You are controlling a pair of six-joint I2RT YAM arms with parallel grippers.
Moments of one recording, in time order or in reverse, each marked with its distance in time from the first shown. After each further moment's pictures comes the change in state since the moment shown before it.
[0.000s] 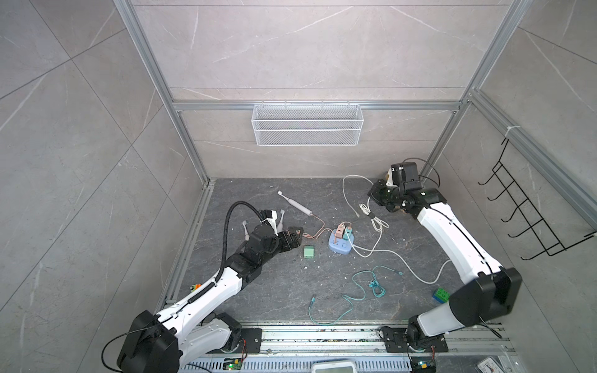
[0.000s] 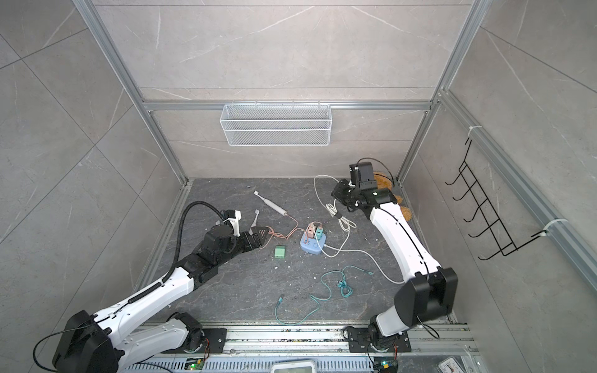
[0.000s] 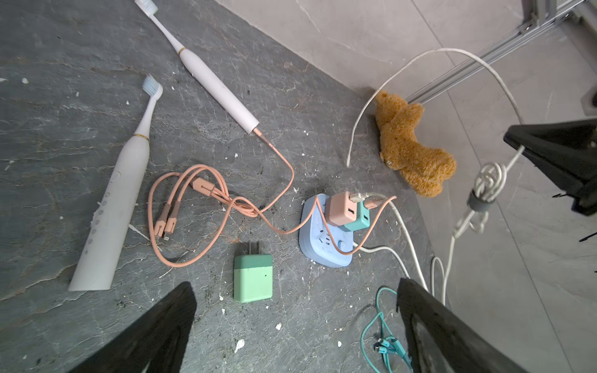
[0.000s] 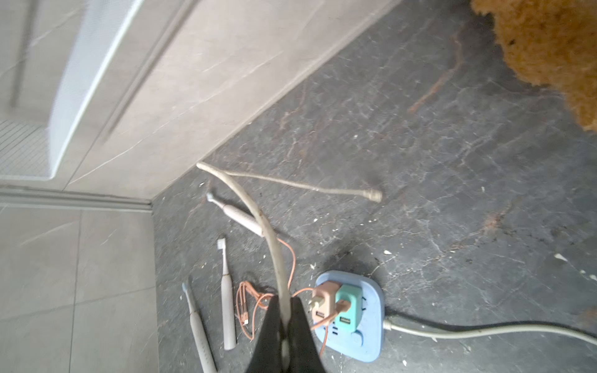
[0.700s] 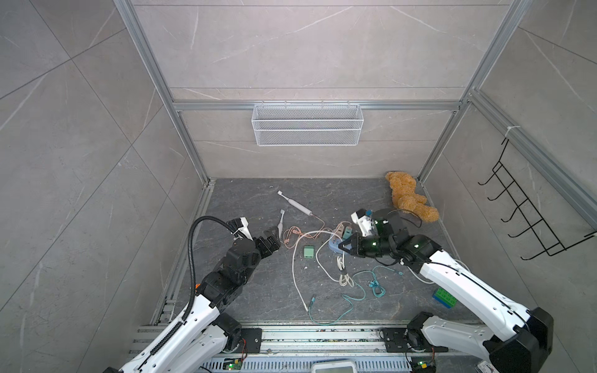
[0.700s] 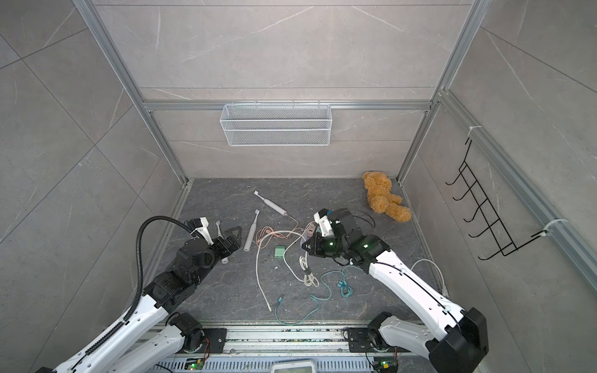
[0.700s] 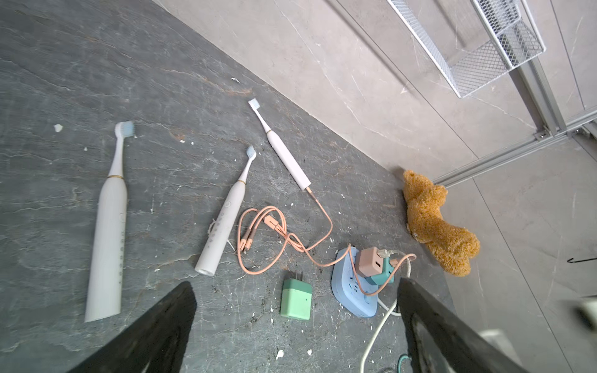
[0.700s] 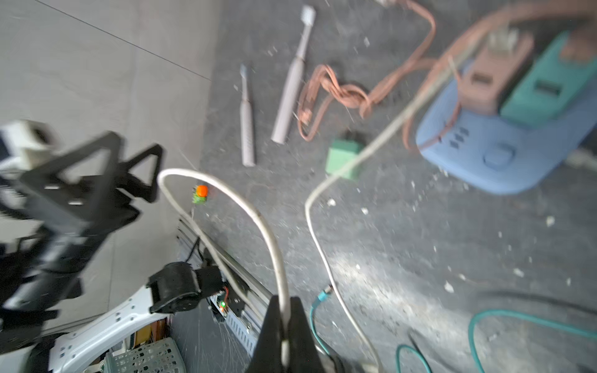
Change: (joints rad) left arm 0.000 -0.333 -0.036 -0.267 -0.318 -0.071; right arm 0.314 -0.277 -0.525 0.057 -0.286 -0.029
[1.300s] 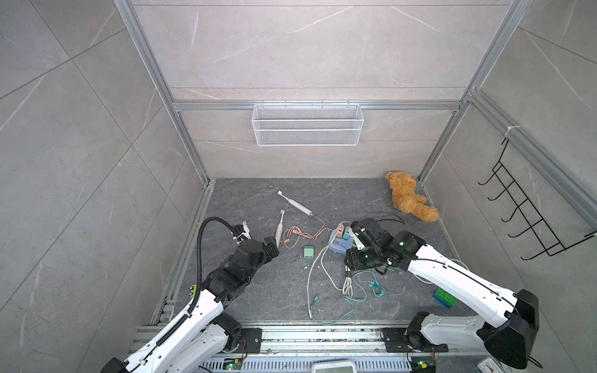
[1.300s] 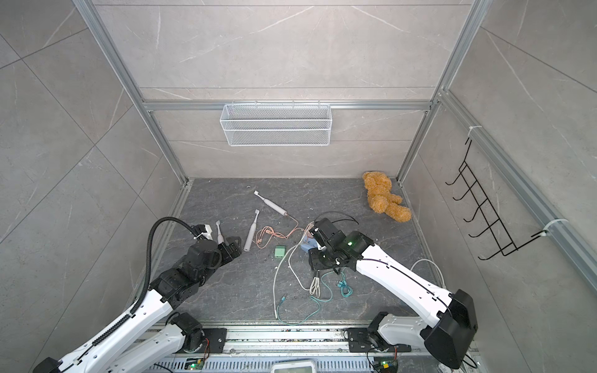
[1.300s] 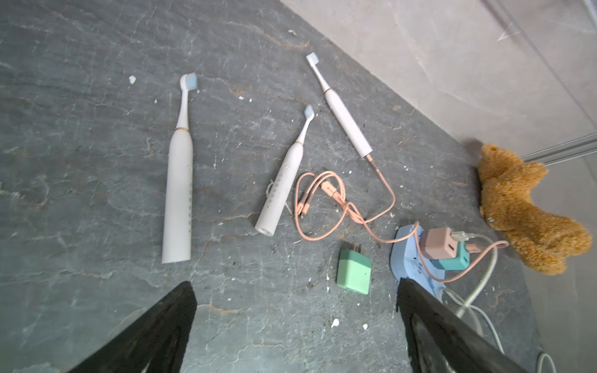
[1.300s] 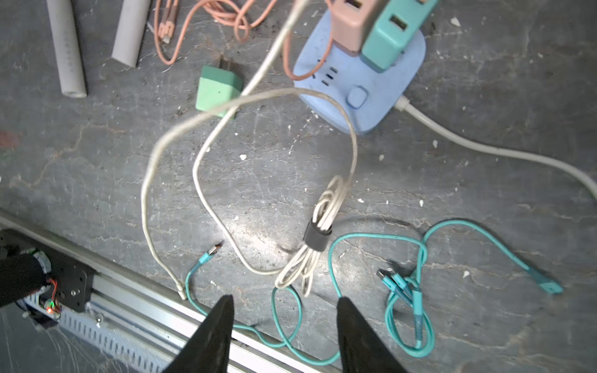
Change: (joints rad) left arm 0.001 0.066 0.000 -0.185 -0.035 -0.038; right arm 0.182 0.110 0.209 -0.388 0.396 -0.219
